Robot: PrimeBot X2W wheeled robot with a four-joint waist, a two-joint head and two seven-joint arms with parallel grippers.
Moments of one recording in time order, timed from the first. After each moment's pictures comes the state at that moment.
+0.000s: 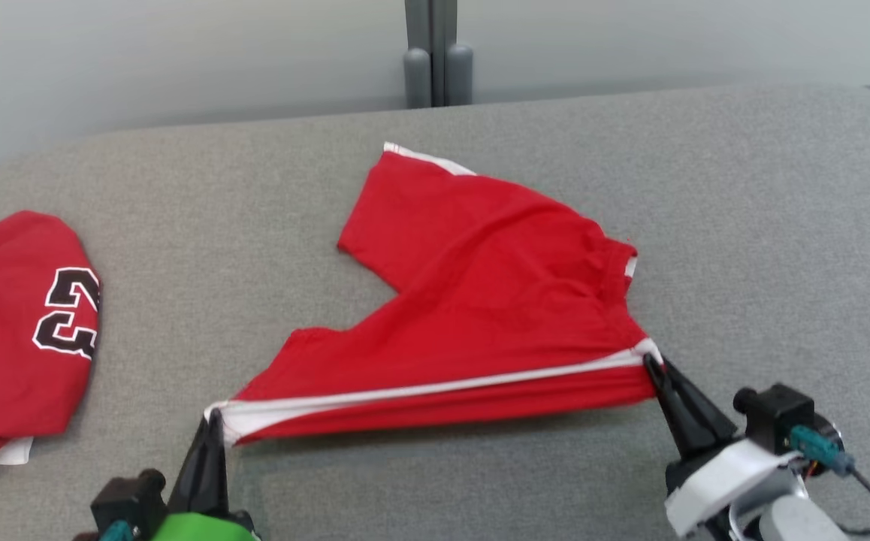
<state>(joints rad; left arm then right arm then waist) 0.00 0.06 -0.03 0.32 -0.28 -0.13 -0.26 -0.14 -0.21 0.24 0.29 0.34 0.13 -0.26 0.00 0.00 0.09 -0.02</state>
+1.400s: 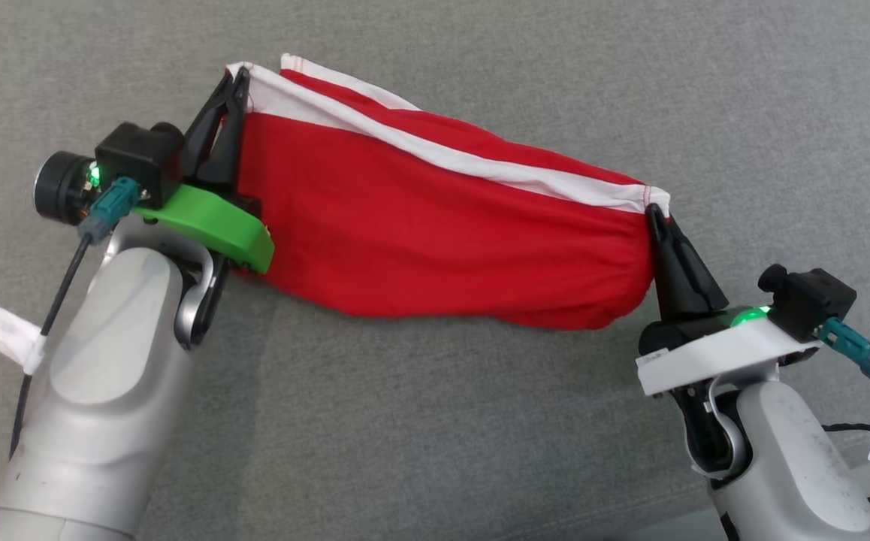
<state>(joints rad) -0.76 0.23 -0.41 0.56 -0.36 -0.13 -0.26 -0.32 -0.05 0.14 0.20 0.49 0.13 -0.26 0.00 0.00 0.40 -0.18</state>
